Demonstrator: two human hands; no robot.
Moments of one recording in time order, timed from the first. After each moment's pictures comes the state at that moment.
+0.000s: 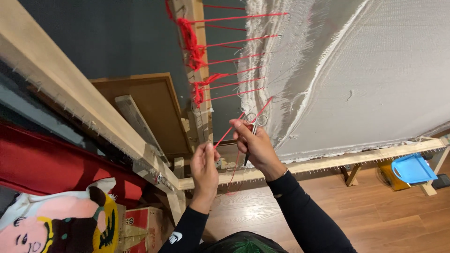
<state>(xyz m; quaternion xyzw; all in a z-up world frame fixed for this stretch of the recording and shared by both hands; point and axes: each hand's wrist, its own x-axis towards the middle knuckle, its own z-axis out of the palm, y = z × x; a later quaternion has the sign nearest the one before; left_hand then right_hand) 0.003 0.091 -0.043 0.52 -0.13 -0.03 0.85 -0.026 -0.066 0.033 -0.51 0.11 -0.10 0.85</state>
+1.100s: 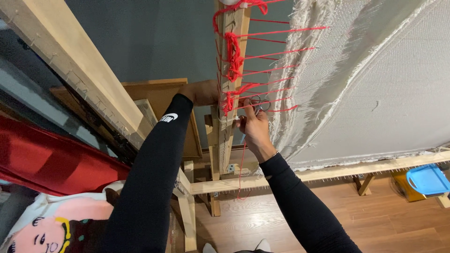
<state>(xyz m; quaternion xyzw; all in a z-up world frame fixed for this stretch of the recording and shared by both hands) 0.272 0.079 0.094 0.78 -0.53 -0.23 0.24 0.072 -0.030 0.038 -0.47 0.12 -0.22 0.85</state>
